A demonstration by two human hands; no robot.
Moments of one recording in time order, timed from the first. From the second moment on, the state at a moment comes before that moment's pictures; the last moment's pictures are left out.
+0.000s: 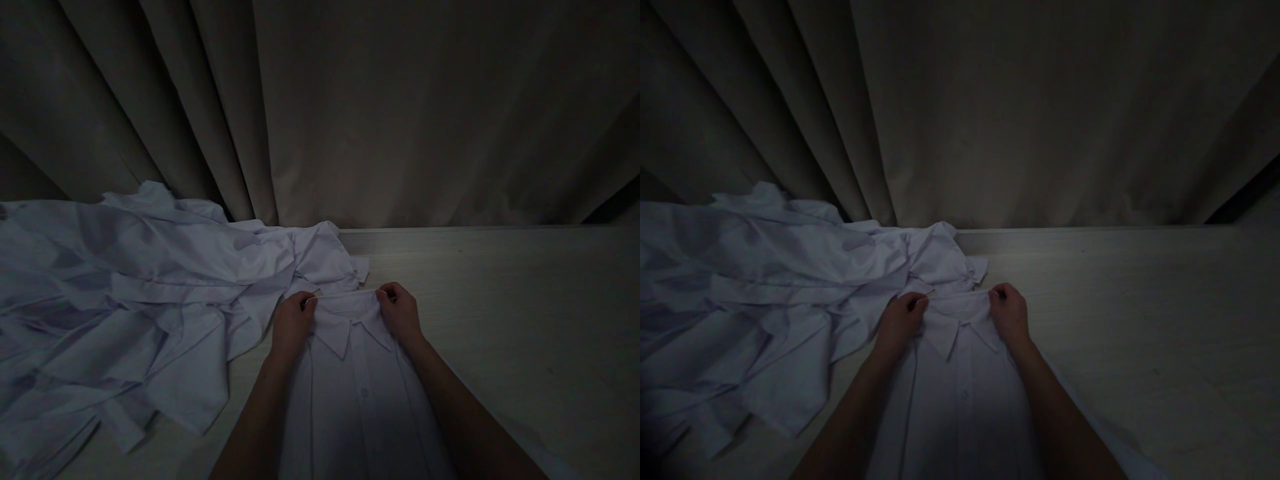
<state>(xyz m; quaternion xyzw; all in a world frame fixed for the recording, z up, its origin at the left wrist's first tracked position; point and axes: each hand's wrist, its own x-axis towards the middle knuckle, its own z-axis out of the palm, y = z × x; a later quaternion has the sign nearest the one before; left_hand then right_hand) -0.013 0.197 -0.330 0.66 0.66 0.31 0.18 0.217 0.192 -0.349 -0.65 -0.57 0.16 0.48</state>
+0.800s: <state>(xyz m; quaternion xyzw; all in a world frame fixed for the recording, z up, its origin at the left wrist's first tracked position) -0.013 0.193 -0.322 0.67 0.67 0.30 0.11 0.212 0.190 -0.349 -0.65 -0.55 0.17 0.49</state>
